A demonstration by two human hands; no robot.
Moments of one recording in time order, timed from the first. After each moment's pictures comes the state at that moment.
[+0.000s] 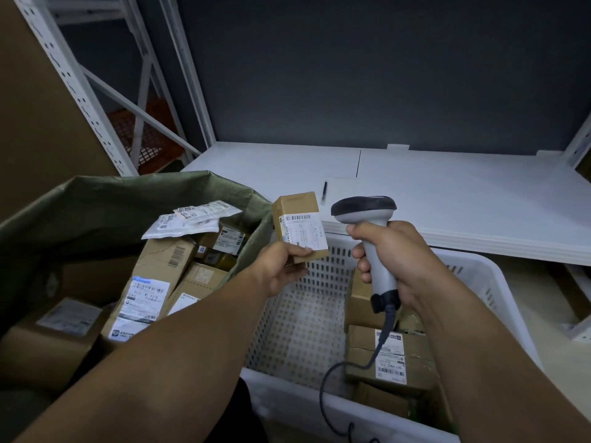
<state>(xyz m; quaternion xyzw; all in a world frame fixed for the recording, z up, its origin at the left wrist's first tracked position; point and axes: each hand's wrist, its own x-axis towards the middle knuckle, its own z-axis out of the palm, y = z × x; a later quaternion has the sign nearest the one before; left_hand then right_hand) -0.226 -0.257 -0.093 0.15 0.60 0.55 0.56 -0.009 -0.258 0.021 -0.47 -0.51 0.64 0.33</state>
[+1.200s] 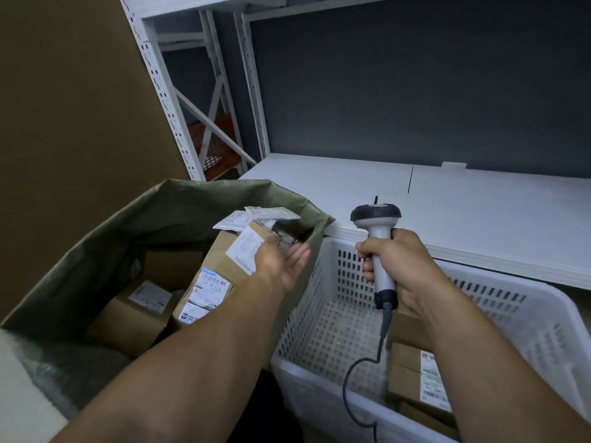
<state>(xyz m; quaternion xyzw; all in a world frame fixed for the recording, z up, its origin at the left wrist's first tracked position) -0.263 -0.337 -0.027 -0.05 0.46 0.76 0.46 -0.076 -0.273 0.011 -0.43 -0.55 0.64 0.32</state>
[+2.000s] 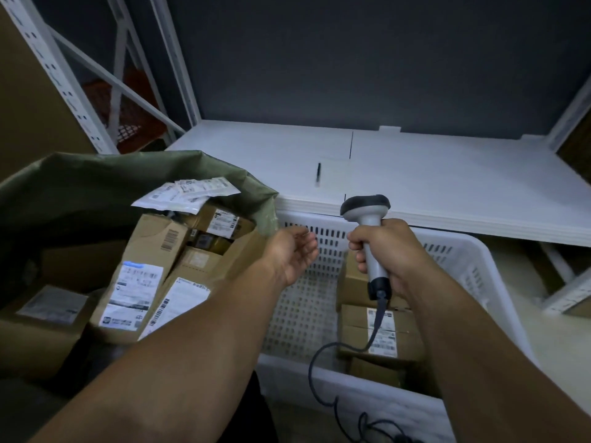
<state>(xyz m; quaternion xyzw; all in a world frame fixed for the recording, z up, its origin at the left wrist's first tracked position) -0.194 -0.277 -0.069 0.06 0.57 0.59 0.57 -0.025 -0.258 -0.014 -0.52 -0.50 0.61 0.32</state>
